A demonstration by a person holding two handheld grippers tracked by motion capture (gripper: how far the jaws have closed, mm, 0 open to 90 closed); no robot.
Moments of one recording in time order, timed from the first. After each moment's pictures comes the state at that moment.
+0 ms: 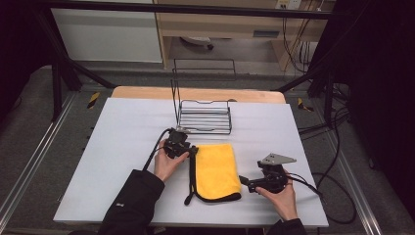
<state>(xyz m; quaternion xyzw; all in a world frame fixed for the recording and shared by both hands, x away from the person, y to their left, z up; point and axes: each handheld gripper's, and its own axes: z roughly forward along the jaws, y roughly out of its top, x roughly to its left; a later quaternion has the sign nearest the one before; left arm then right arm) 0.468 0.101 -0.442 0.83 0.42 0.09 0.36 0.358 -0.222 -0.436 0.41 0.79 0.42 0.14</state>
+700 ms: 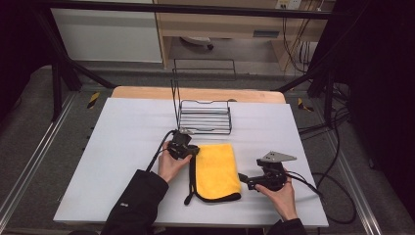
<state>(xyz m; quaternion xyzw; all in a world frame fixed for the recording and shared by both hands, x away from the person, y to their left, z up) 0.463 0.090 -0.442 0.83 0.42 0.10 0.35 0.364 -0.221 -0.434 0.42 0.78 0.44 0.13</state>
